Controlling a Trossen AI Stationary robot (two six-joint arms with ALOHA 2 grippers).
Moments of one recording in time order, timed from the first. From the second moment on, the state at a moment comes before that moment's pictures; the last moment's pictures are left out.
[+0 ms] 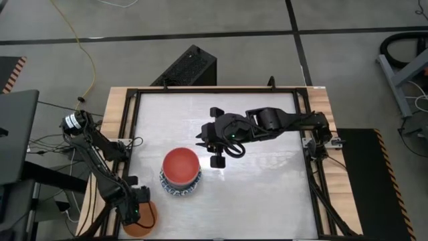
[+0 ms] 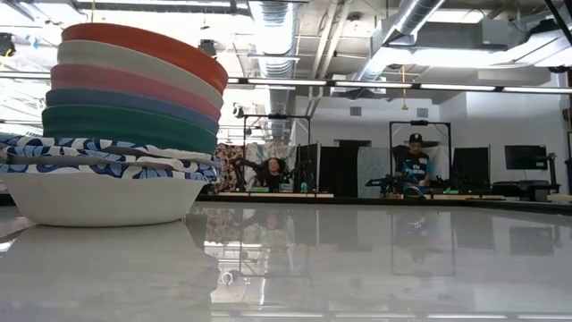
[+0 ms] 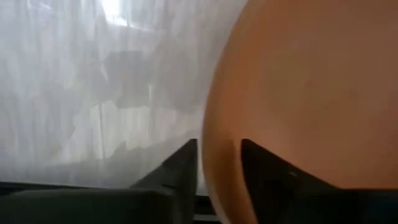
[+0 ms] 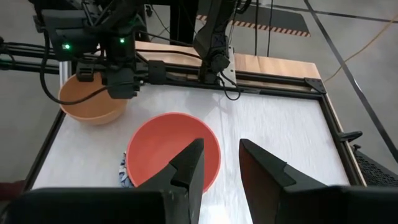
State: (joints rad) left arm -1.02 1.43 0.82 -0.75 0.10 -1.25; right arm 0.20 1.89 2.34 -0.98 0.24 0.00
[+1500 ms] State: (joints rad) left arm -0.75 0.98 1.16 -1.02 -1.07 -1.22; right arm 0.20 1.89 2.34 -0.99 0.47 0.08
